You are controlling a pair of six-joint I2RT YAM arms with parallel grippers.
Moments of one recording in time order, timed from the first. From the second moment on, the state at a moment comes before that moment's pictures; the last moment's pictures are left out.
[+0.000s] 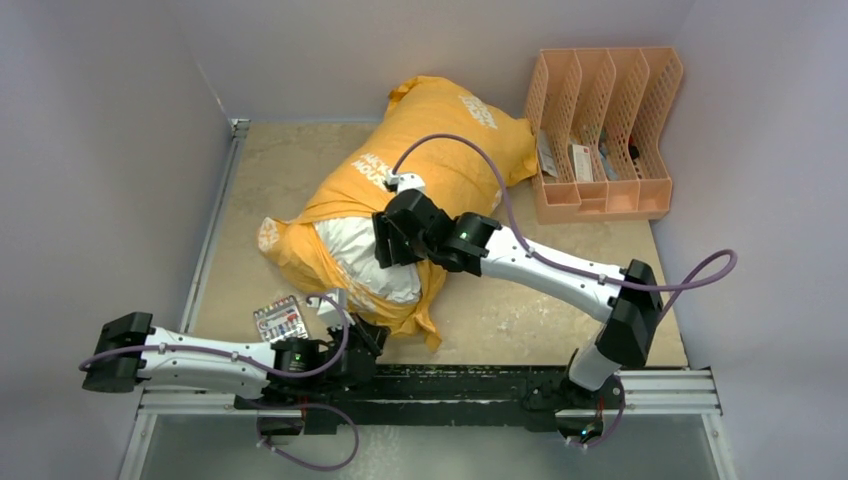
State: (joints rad) left arm -1.54 0.78 0.27 -0.31 -0.93 -1.53; right arm 1.04 1.64 1.52 -0.64 0.27 0.61
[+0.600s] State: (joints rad) left arm -1.54 0.81 0.31 -0.34 -0.92 -1.49; right arm 1.27 1.67 1.42 -0.67 0.49 0.84
